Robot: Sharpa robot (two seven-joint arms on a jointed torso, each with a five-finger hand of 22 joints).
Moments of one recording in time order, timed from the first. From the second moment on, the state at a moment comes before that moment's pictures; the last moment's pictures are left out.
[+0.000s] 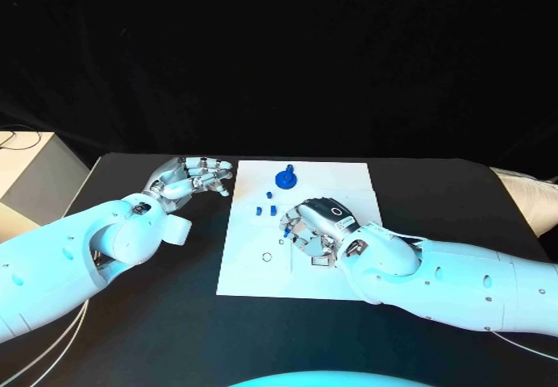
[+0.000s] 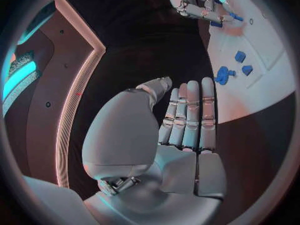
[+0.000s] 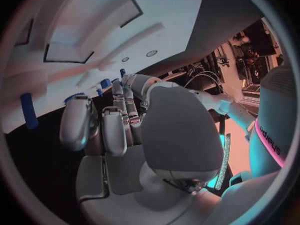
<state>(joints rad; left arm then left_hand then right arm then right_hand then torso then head) 0.97 -0.86 0.25 1.45 -0.27 -0.13 0.28 1.42 -0.20 0.48 0.09 0.22 0.91 0.19 0.26 0.33 1.02 0.13 0.38 0.18 0.90 0.07 1.00 0.39 0.17 0.86 0.16 0.72 0.66 1.07 -0.74 -0.13 1.63 -1.72 -0.63 -0.23 1.44 -0.26 0.65 0.11 0.29 1.09 0.13 0.17 0.47 1.22 0.07 0.07 0.09 1.47 -0.01 1.38 1.25 0.09 1.47 0.09 1.16 1.31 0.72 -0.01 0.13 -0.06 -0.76</state>
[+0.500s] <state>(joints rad) 0.97 -0.86 0.25 1.45 -0.27 -0.13 0.28 1.42 -0.20 0.48 0.09 0.22 0.91 0.19 0.26 0.33 1.02 0.13 0.38 0.18 0.90 0.07 1.00 0.39 0.17 0.86 0.16 0.72 0.66 1.06 -0.72 -0.13 1.62 -1.73 -0.63 -0.23 1.43 -0.26 0.66 0.11 0.29 1.09 0.13 0.17 0.47 1.22 0.07 0.07 0.09 1.47 -0.01 1.38 1.25 0.09 1.47 0.09 1.16 1.31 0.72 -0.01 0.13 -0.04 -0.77</state>
